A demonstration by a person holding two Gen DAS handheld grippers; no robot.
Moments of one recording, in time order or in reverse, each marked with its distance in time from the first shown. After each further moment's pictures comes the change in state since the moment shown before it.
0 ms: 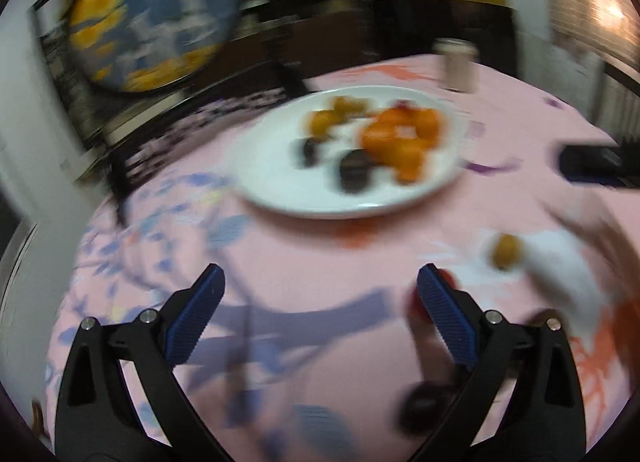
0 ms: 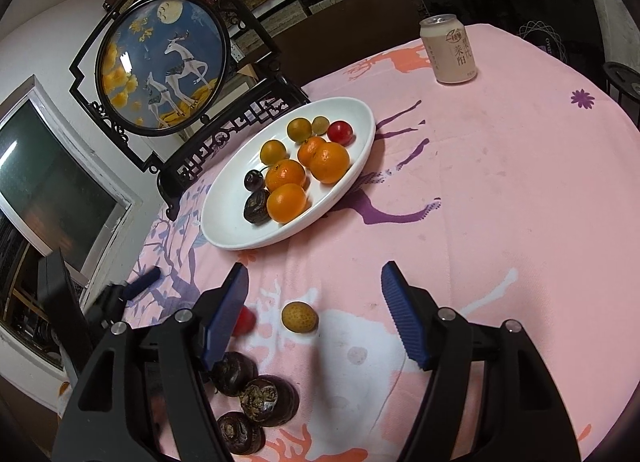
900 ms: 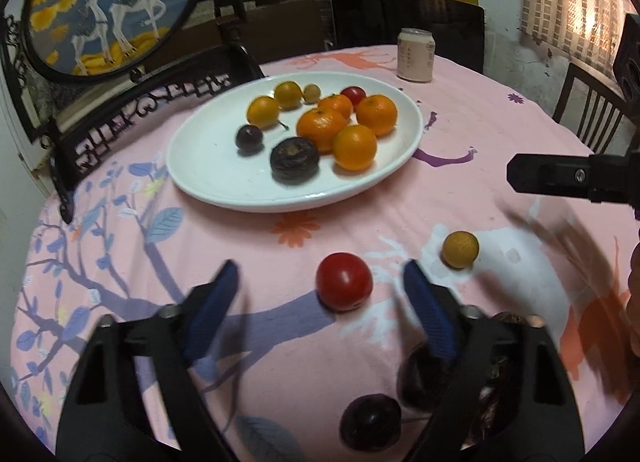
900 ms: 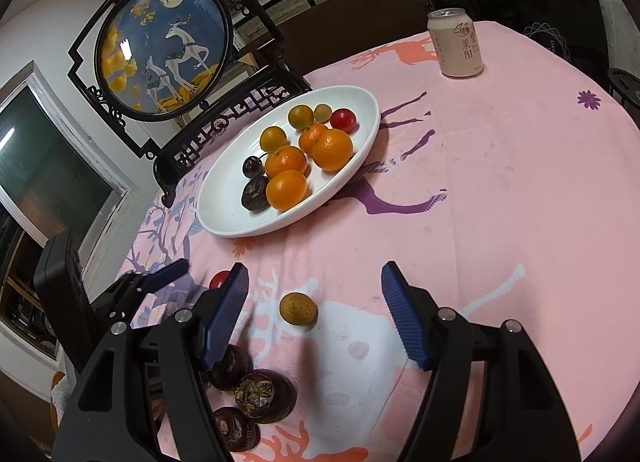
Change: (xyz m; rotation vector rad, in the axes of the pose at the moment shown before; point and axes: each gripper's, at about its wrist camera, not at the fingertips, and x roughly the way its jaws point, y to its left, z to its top) left arm 0.016 -0.027 0.001 0.036 0.046 -0.219; right arm 0.008 0.005 -0.004 -0.033 0.030 -0.018
